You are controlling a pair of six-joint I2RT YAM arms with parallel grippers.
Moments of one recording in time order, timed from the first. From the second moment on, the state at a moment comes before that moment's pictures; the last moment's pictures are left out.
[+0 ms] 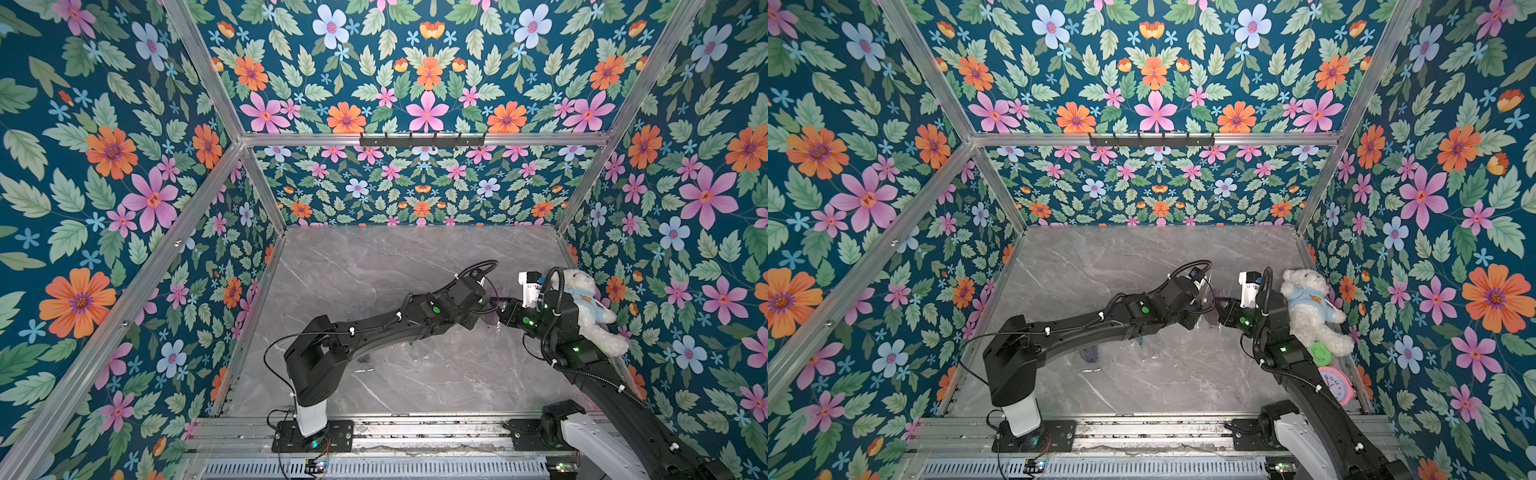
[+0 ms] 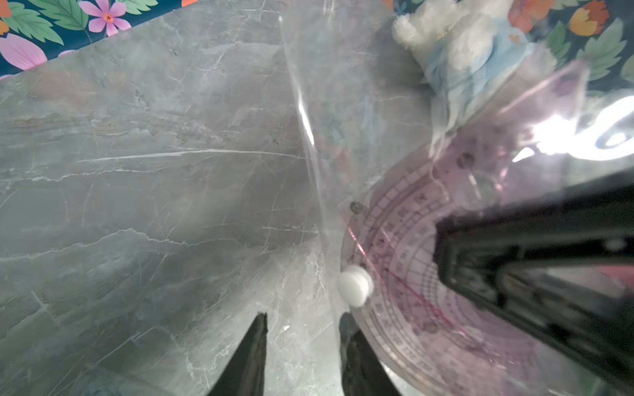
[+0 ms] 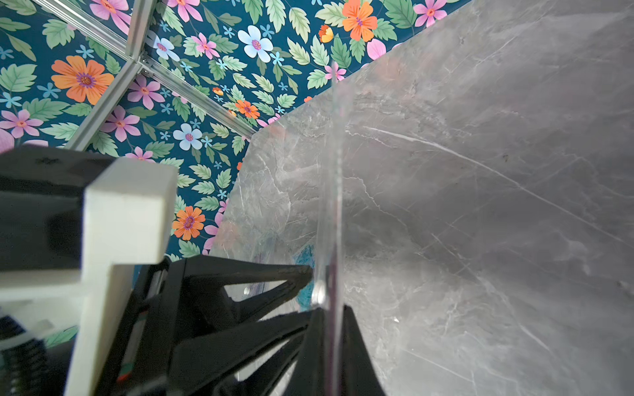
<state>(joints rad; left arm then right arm) -1.10 1.82 1.44 -0.35 -0.24 -0.31 0.23 0.84 0.53 -0.09 -0.40 0.64</state>
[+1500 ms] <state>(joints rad) -1.10 1.80 1.39 -0.21 -0.24 -0.40 0.23 0.89 0.46 0.10 -0.50 0.74</state>
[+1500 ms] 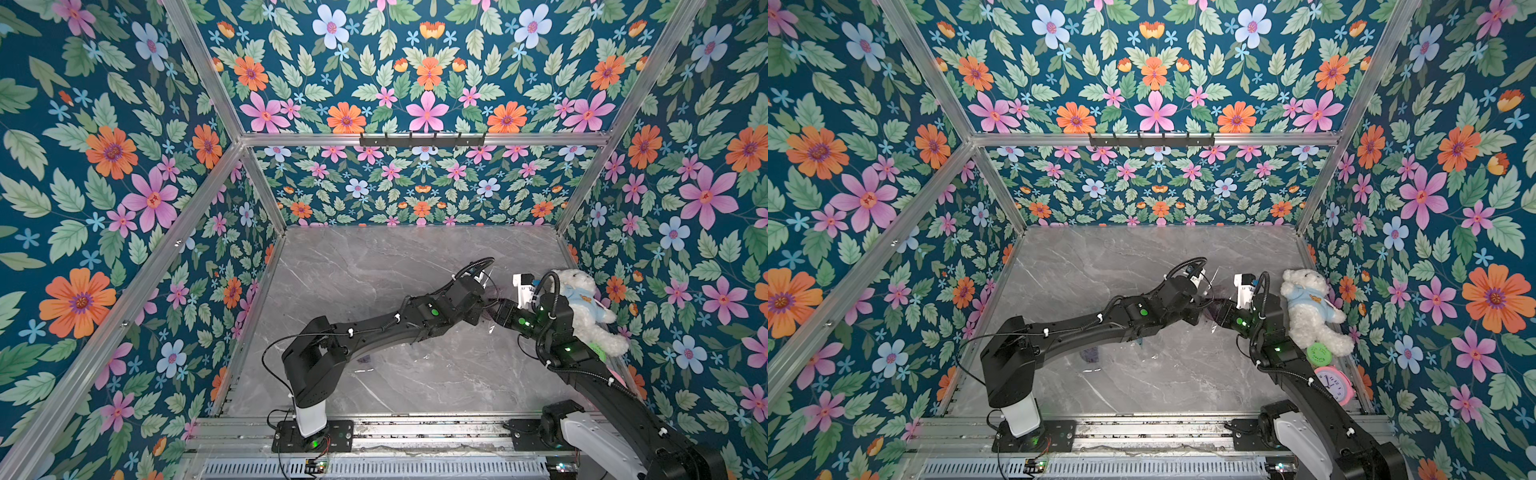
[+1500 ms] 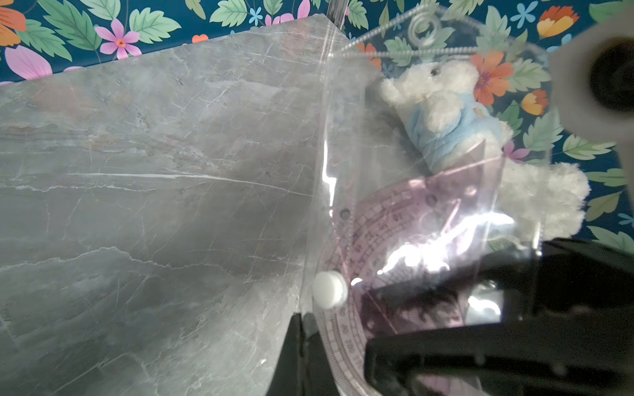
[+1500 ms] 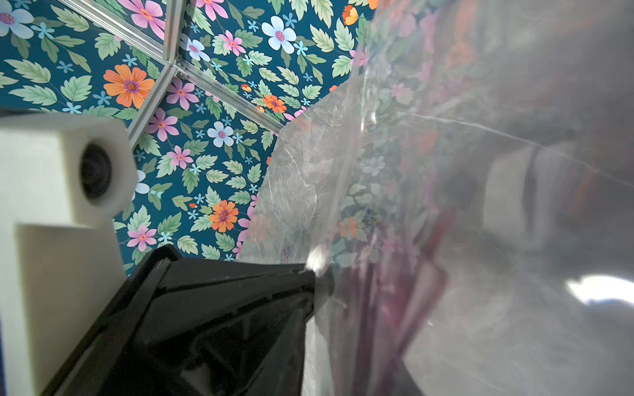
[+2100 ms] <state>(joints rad) -1.11 1.79 1.39 -0.21 -0.22 -0.42 0.23 0.89 0.46 0.11 -0.47 0.74</state>
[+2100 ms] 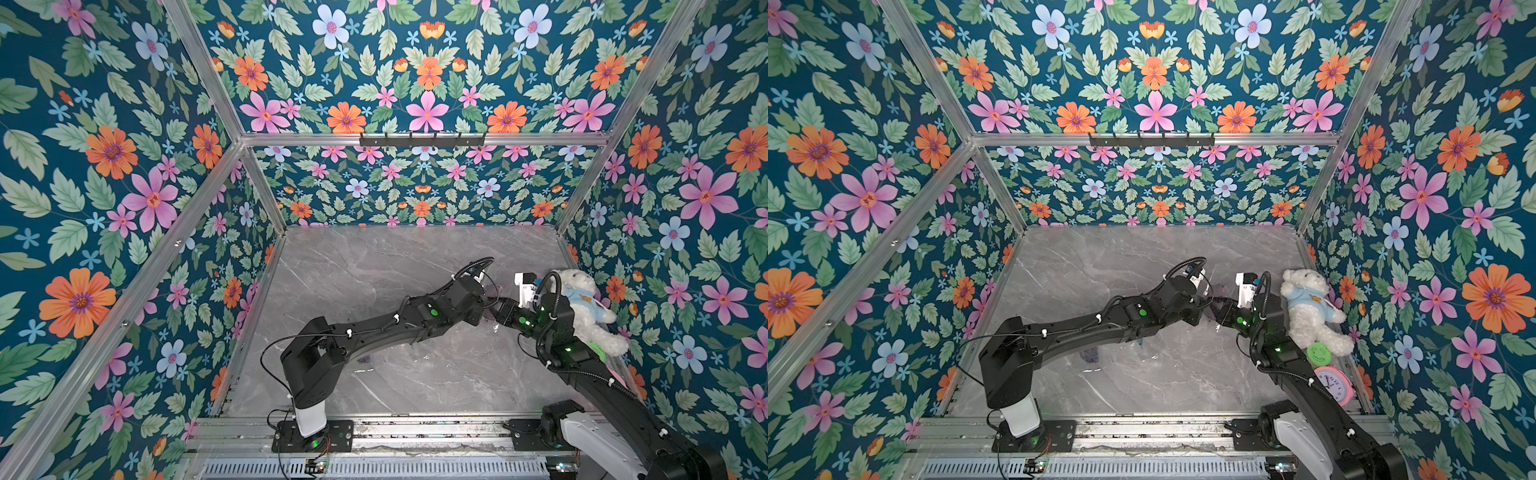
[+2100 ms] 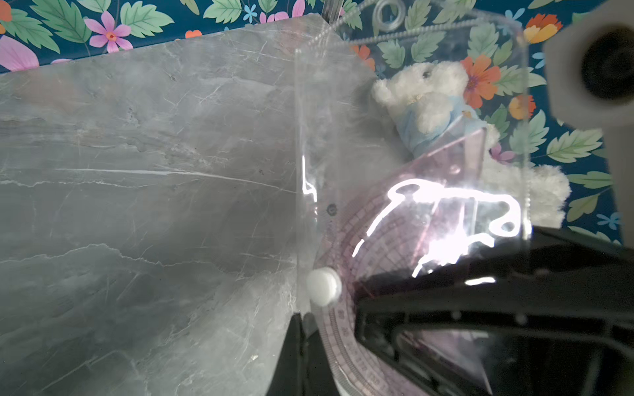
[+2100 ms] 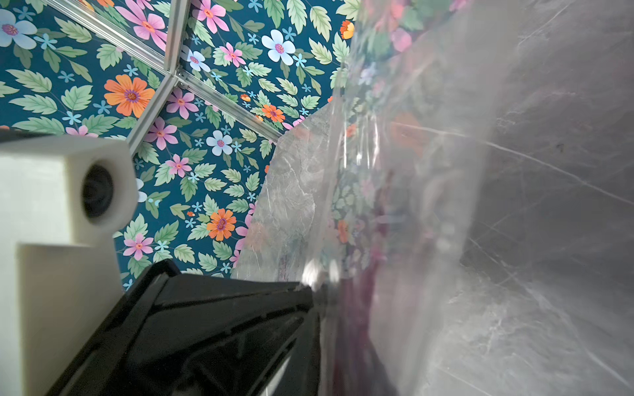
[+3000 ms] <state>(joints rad) -1.08 1.68 1.26 -0.07 -0.13 -0.50 0.24 0.86 0.45 0.14 -0.48 0.73</state>
